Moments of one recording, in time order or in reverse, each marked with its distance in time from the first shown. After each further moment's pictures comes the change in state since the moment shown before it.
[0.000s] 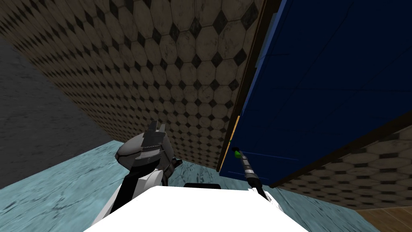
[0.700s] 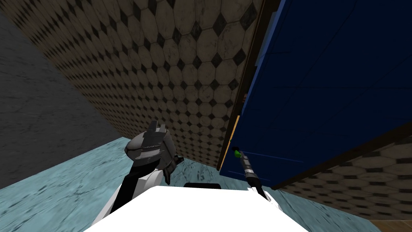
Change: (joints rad) arm 0.000 -0.002 0.033 -0.005 -0.076 0.020 -0.158
